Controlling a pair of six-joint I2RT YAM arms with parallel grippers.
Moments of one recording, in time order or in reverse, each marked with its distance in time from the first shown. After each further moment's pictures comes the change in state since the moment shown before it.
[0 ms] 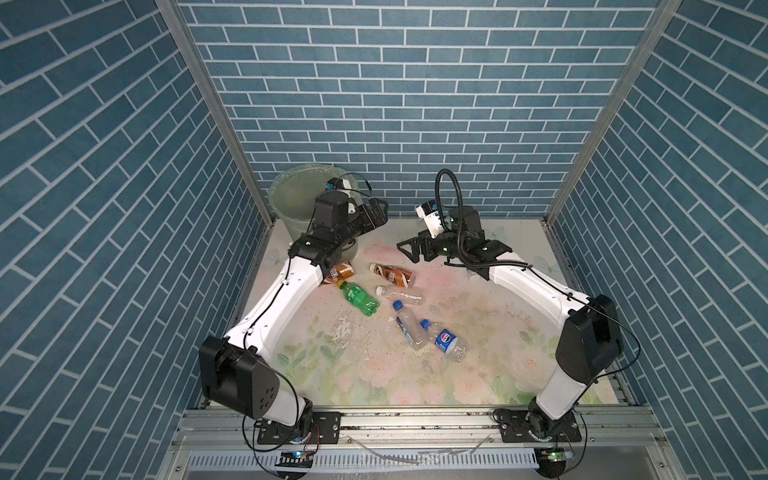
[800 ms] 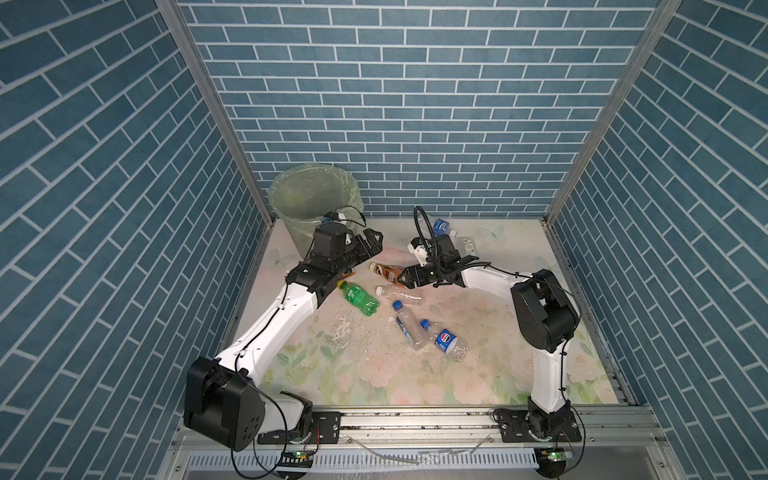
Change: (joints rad) left arm -0.015 -0.126 -0.286 0.023 -0.004 -0.079; right arm -0.002 0.304 -0.050 -0.010 -0.002 0.048
